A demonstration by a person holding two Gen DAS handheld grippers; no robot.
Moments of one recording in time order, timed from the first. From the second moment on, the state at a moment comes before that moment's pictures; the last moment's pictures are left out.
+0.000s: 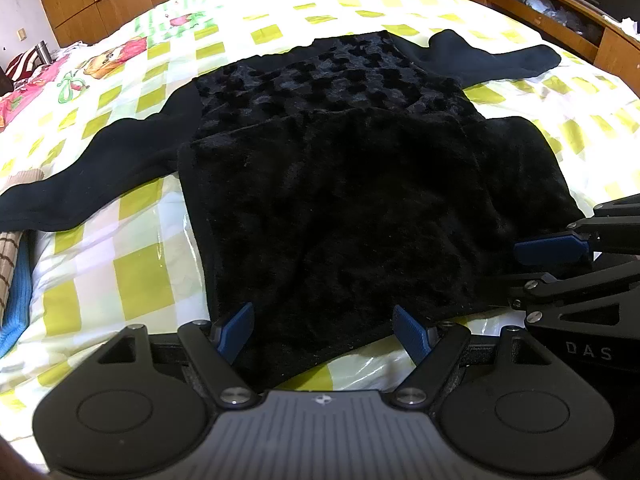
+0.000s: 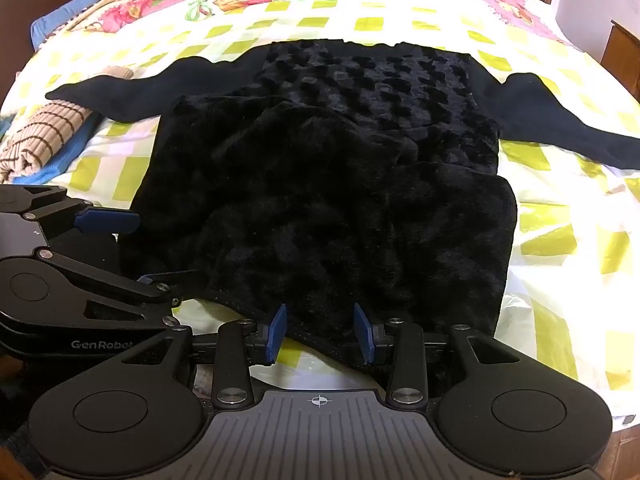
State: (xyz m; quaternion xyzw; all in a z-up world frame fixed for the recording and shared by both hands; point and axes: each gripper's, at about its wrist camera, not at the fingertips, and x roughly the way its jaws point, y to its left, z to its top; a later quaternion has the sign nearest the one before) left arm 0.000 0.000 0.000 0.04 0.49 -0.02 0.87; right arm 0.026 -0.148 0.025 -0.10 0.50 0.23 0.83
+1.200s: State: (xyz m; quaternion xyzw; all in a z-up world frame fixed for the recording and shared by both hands) left arm 0.002 0.001 -0.002 0.04 0.49 -0.03 0.87; right arm 0.028 -0.148 0.023 -0.10 0.50 0.23 0.83
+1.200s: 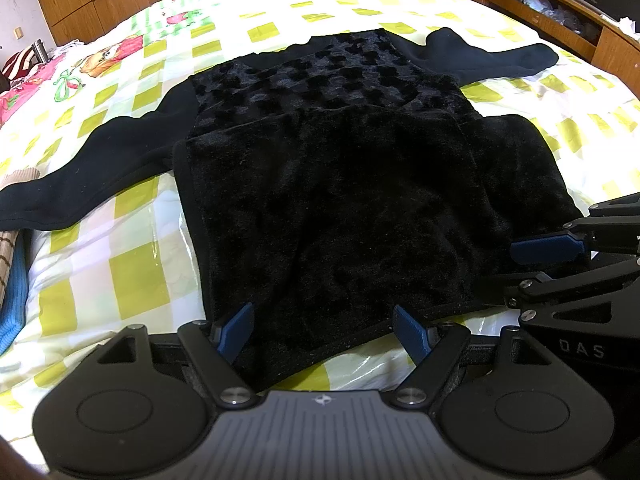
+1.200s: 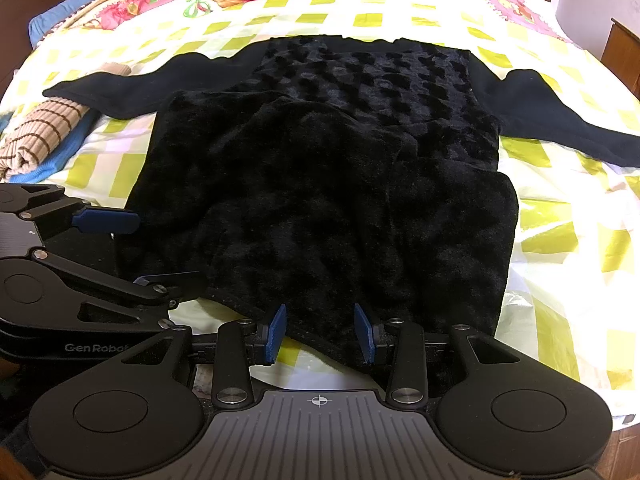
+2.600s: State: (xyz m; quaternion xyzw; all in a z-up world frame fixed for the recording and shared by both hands) left arm 0.009 0.009 0.013 0.00 0.47 -0.01 0.88; right arm 0.037 -0.141 0.026 -0.12 0.46 0.23 0.85
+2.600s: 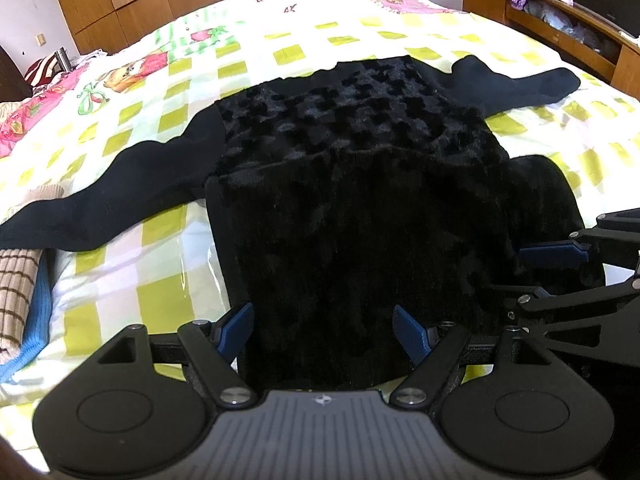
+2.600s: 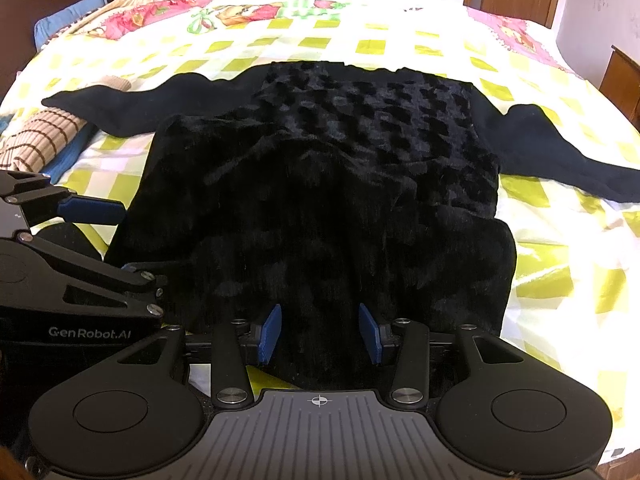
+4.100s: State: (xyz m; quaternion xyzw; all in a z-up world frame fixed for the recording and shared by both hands) left arm 0.101 0.003 0.012 -0.01 0.47 -0.03 0.88; right arm 0.138 -0.160 0.037 -0.07 0.44 0.16 0.88
